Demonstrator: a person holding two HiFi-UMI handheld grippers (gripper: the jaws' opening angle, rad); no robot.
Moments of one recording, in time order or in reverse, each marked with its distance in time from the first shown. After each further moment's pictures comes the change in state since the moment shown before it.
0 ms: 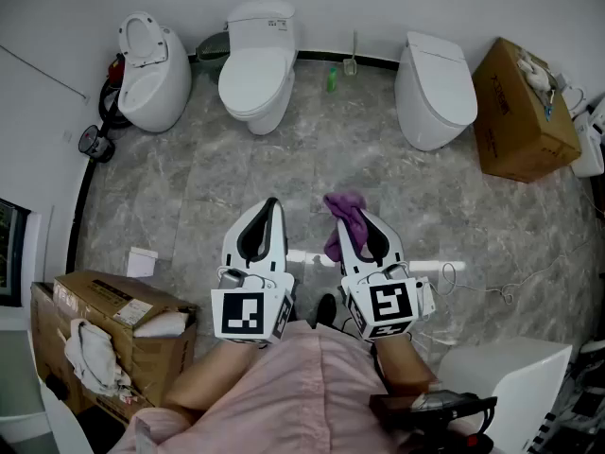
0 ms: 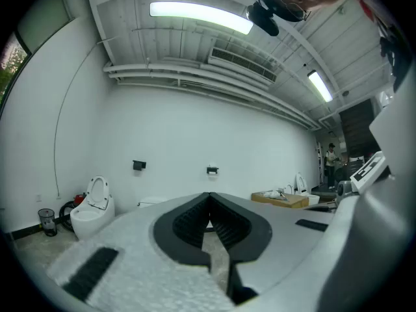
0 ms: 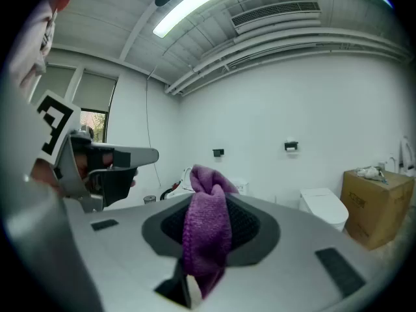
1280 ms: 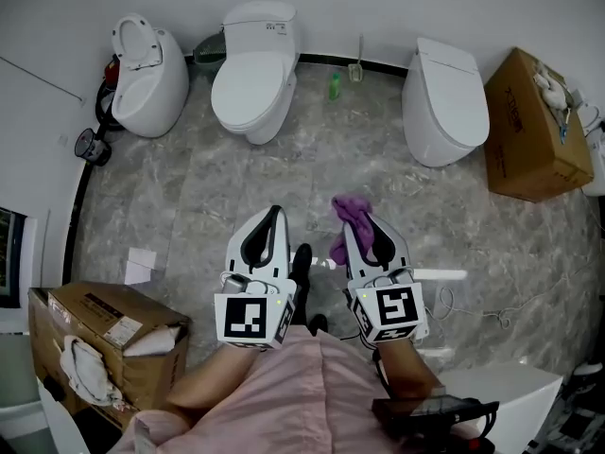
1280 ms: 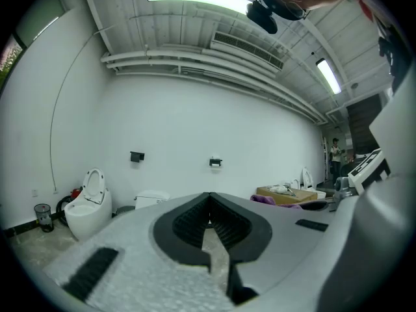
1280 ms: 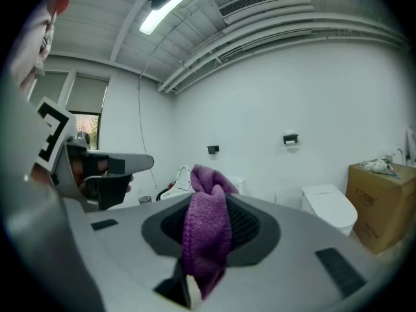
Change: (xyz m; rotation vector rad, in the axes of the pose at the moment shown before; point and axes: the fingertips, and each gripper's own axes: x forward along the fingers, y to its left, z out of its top) left arm 0.128 0.000 -0.044 -0.014 0.061 0.030; right arm 0.095 -0.104 -0.014 0.034 0.021 0.022
